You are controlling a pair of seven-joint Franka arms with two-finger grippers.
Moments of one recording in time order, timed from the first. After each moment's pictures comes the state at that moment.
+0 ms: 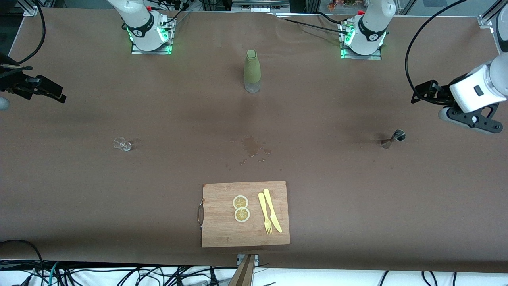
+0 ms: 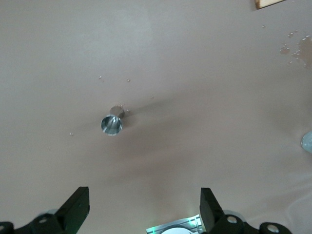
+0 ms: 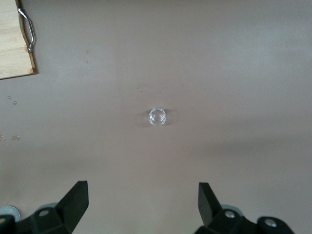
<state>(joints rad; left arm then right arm) 0.03 0.08 -0.06 -1.59 -0.04 1.46 0.21 -0.06 0.02 0.03 -1.59 0.00 1.59 0.08</state>
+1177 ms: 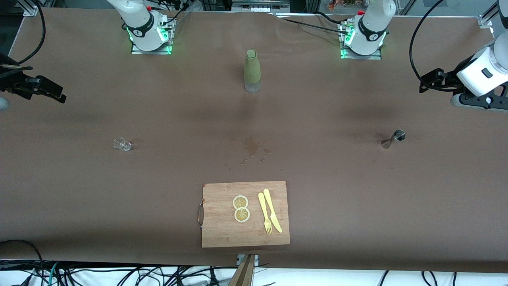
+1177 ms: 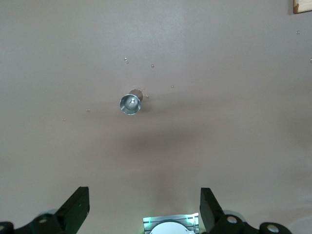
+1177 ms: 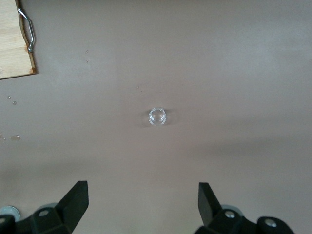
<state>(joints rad) 0.09 -0.01 -0.11 -1.68 0.01 1.47 0.09 -0.06 0.02 0.03 -1.59 0.00 1.59 0.08</state>
